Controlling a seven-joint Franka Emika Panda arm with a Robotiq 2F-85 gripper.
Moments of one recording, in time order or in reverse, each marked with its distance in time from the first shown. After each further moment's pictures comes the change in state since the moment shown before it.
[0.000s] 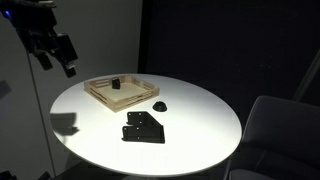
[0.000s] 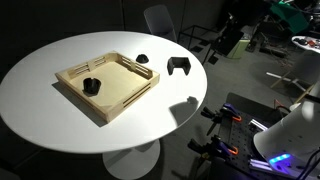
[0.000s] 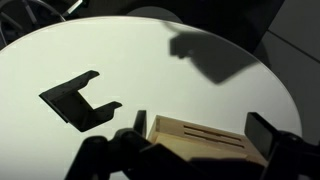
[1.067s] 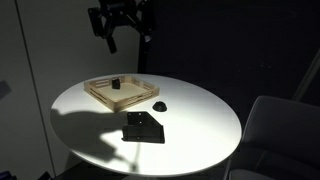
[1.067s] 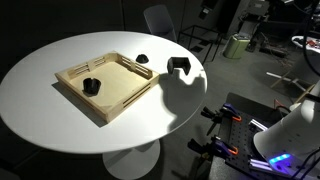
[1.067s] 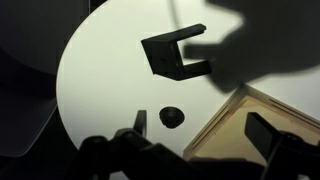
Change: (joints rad) arm -0.106 0.343 -0.190 0.399 -0.180 -0.001 -0.350
